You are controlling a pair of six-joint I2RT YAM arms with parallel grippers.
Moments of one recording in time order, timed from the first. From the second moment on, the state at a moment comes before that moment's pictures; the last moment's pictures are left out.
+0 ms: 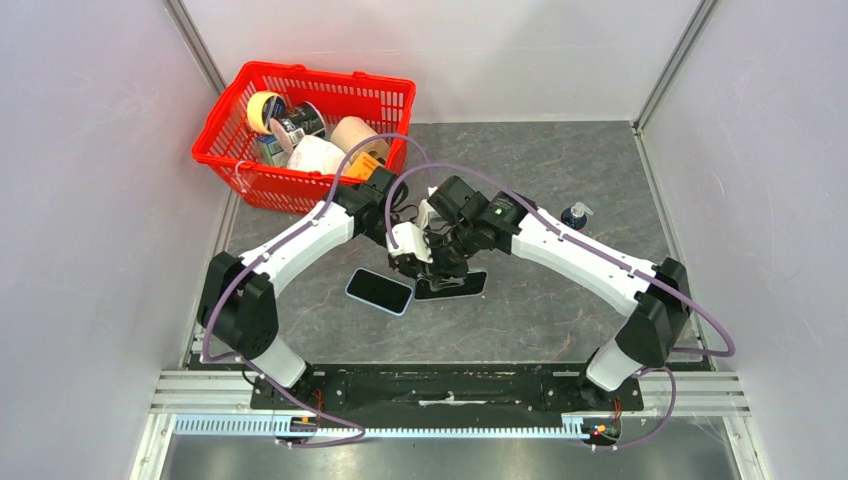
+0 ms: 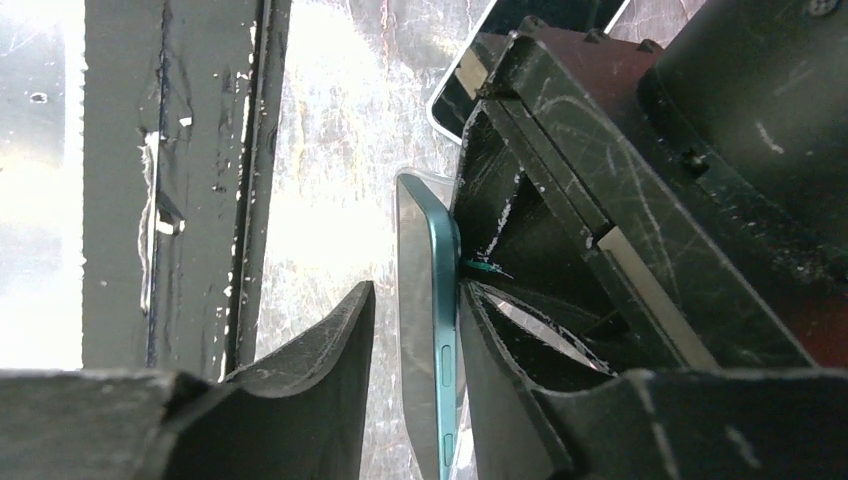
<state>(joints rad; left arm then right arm) -0.57 1.60 1.28 -0.87 0.89 0.41 0.89 1.62 1.53 -0.98 -0.50 -0.73</state>
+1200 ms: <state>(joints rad) -0.66 1.61 0.96 -0.49 0.73 0.41 0.98 1.64 1.17 -0.64 -0.38 -0.67</state>
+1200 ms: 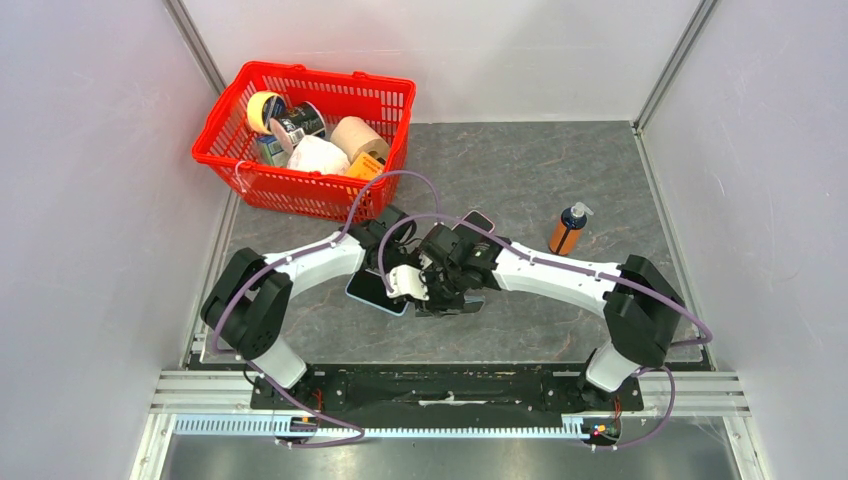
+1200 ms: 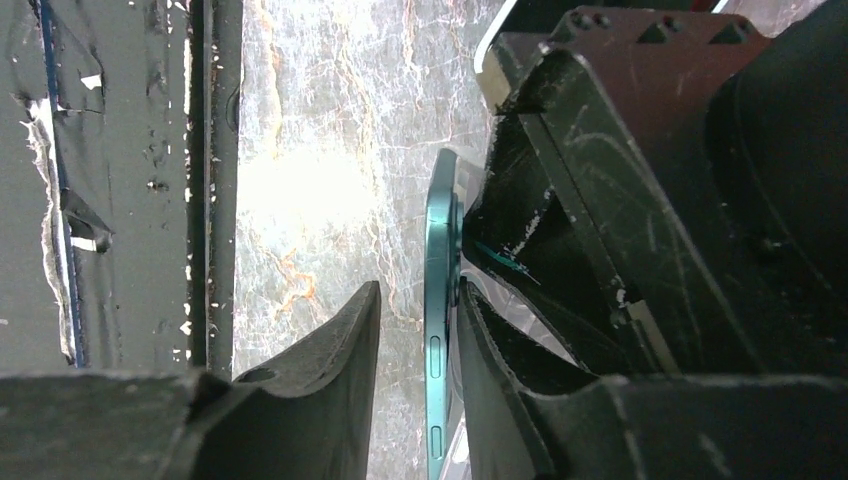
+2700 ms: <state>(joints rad) -0.69 1.61 0.97 -0.48 0.67 0.40 1.01 1.63 1.17 -0.66 -0.23 -0.64</state>
